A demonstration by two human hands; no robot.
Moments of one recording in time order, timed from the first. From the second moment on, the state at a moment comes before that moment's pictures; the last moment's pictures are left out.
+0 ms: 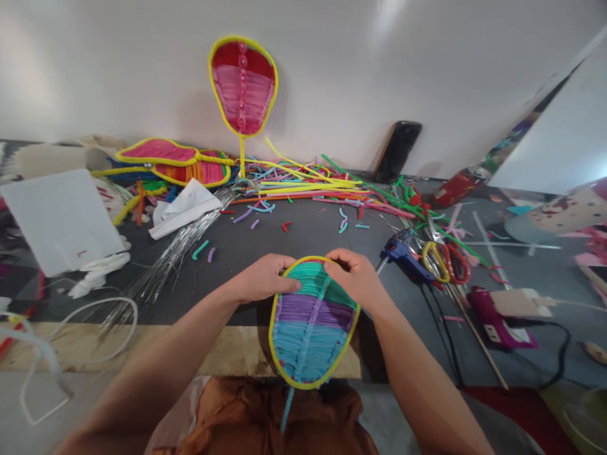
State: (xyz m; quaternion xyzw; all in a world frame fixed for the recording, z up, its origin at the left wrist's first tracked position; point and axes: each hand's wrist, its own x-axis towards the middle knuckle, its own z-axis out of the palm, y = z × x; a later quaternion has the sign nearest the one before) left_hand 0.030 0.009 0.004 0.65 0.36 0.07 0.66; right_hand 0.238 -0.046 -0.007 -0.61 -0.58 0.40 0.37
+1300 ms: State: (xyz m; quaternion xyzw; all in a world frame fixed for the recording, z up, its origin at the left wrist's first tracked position) left_hand 0.058 0.029 0.020 0.73 0.38 0.08 0.57; right_hand 0.248 -0.050 0.002 -0.55 -0.64 0.46 0.29
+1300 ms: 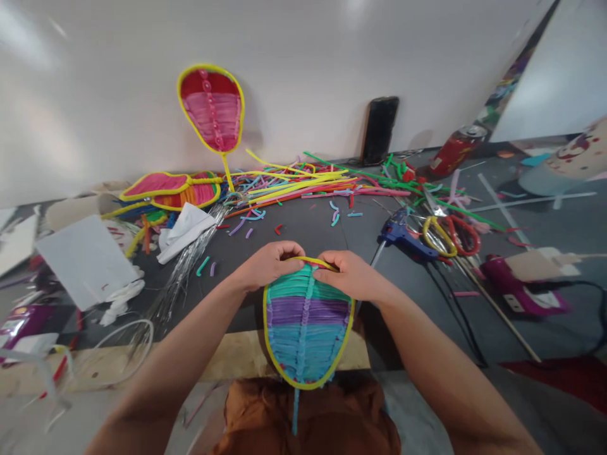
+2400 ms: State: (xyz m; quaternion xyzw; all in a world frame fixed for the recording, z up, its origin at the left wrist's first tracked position) left_hand 0.067 0.030 0.019 0.78 0.36 0.10 0.51; right_hand 0.249 -0.050 0.001 -0.54 -0.64 0.47 0.30
